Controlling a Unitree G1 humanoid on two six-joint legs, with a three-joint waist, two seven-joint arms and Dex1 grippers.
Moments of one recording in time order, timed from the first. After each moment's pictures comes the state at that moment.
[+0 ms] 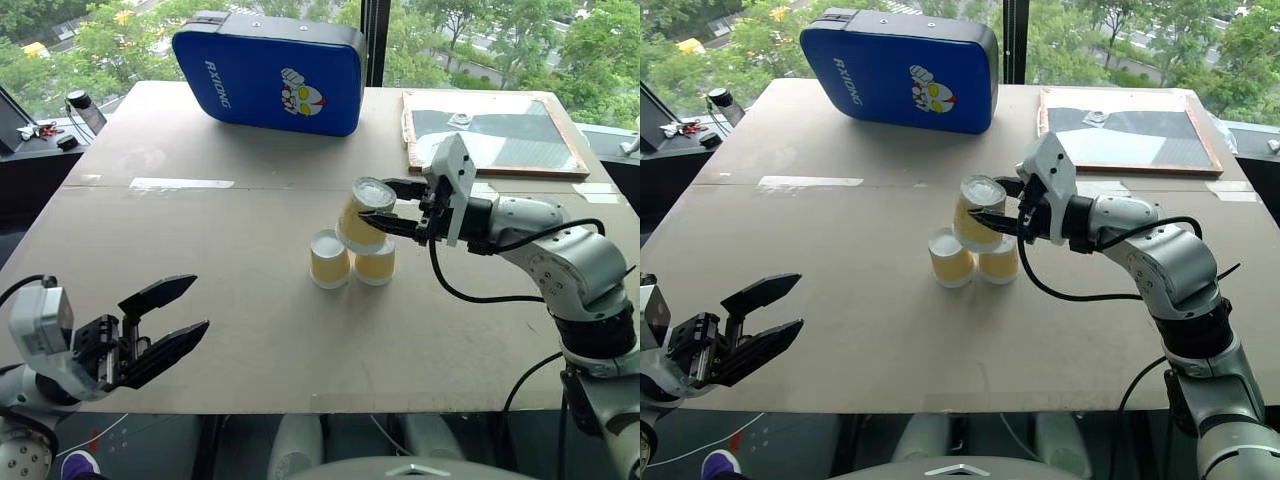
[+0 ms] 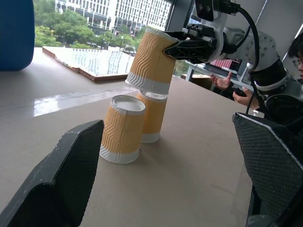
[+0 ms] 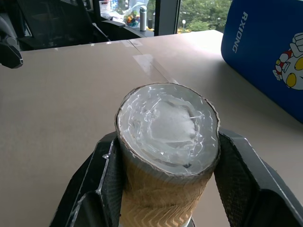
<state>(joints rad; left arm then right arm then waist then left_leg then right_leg) 0.38 0.66 0.67 -0.33 -0.99 0.36 -1.31 -0.66 -0.50 0.18 -0.38 0.55 0.75 0.68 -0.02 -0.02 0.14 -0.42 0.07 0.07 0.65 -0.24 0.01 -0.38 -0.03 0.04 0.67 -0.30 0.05</state>
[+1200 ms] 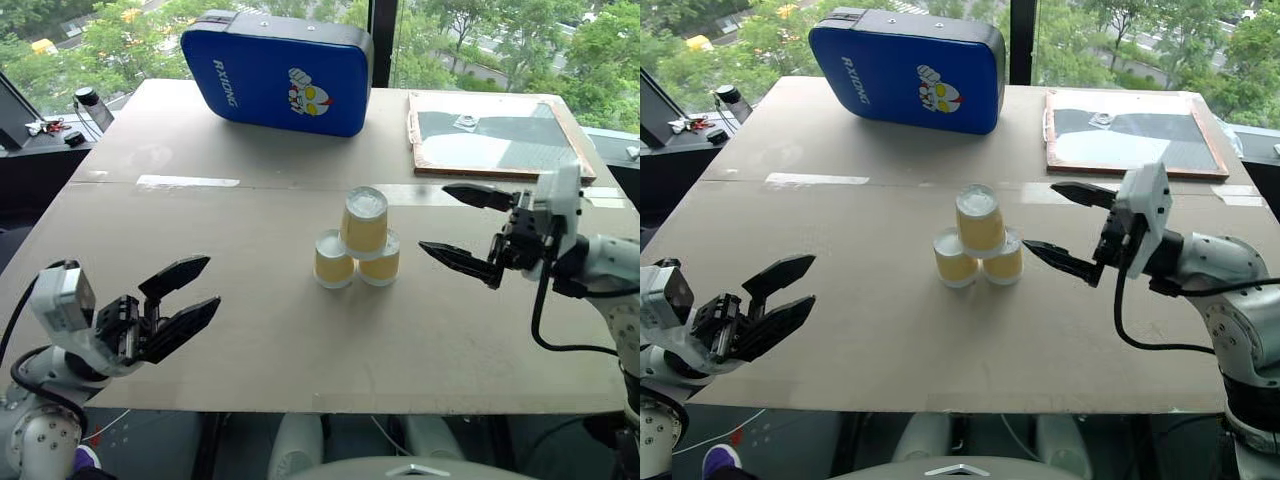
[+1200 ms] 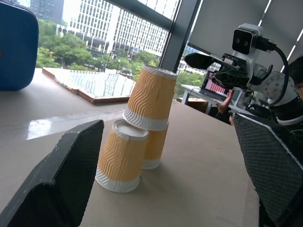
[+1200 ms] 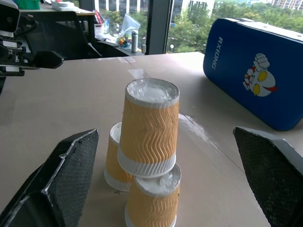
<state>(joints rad) 0.27 0.62 0.57 -0.28 -0.99 0.38 -1.24 -0.20 -0.67 -0.21 -0.55 0.69 0.57 0.85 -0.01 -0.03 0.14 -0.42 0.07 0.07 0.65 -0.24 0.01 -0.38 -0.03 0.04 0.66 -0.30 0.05</state>
